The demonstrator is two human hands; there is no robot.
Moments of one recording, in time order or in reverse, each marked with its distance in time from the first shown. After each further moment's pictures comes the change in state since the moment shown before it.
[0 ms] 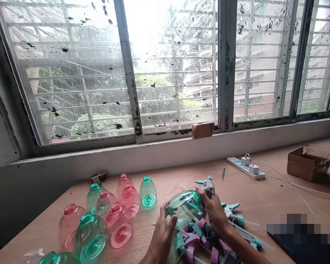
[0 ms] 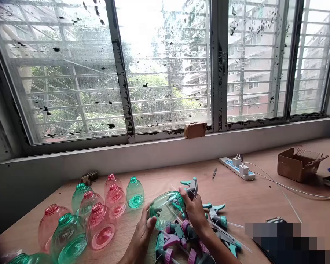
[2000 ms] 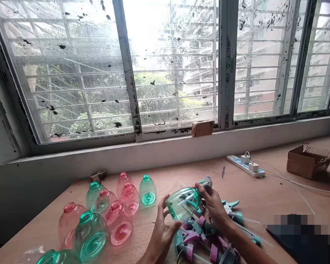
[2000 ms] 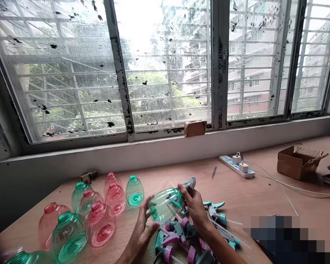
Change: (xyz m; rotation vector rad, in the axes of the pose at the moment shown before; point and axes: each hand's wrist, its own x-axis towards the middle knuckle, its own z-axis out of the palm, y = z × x) left_hand -0.002 -0.001 0.000 -0.069 0.048 0.069; right_hand -0.002 -0.012 0.008 0.222 -0.022 0.181
